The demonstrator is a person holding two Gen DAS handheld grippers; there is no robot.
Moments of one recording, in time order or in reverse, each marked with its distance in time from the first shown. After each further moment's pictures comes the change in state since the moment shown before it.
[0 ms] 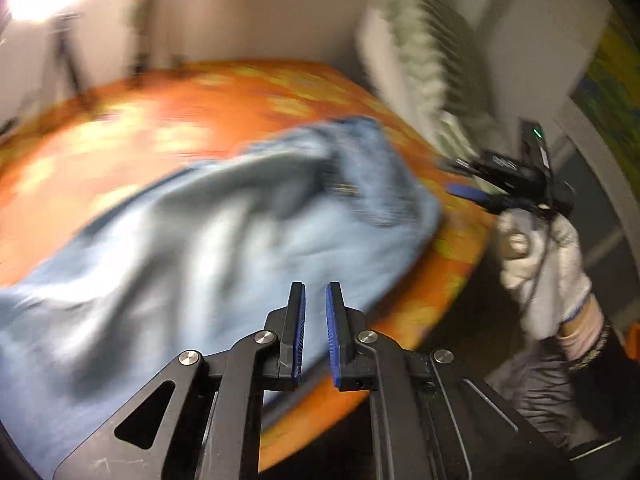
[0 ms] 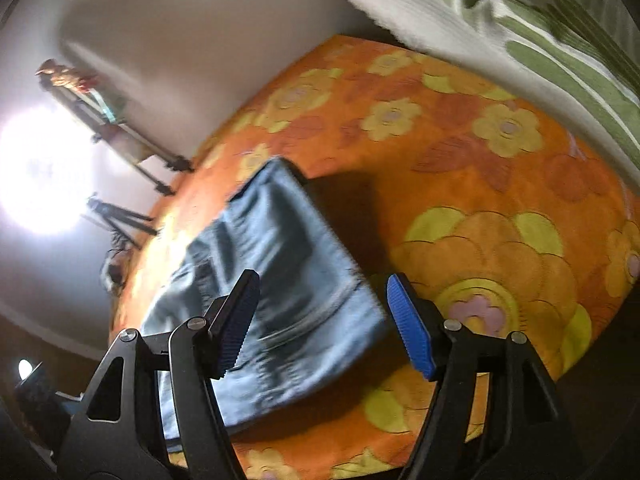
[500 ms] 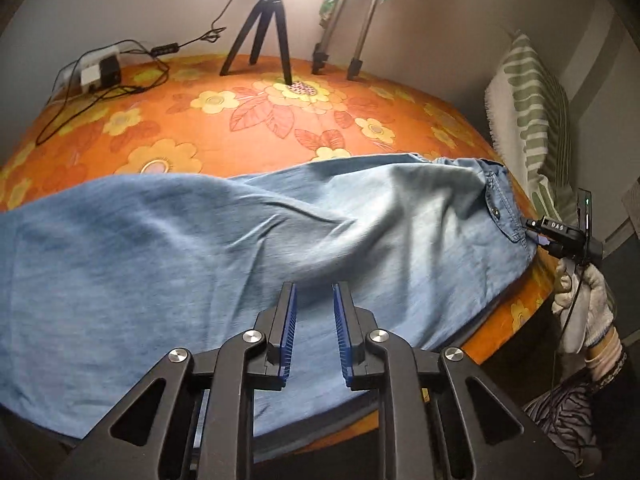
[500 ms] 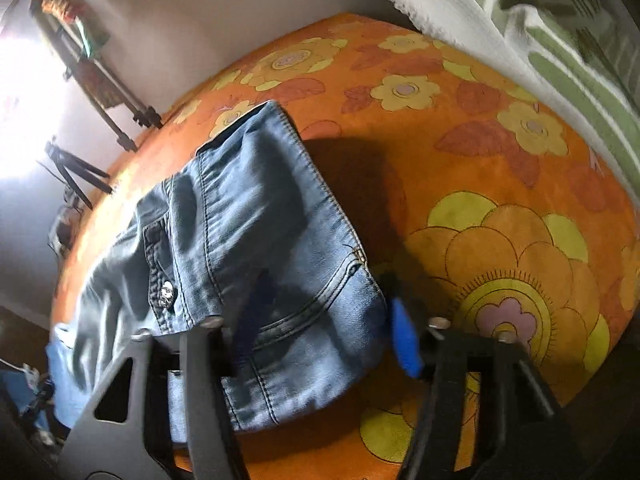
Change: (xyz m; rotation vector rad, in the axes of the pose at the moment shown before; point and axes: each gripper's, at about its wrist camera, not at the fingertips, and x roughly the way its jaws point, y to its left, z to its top) left arm -0.063 0.123 -0.068 -0.272 -0.068 0.196; right arm 0.046 0.030 -0.018 -0.168 0.035 -0.164
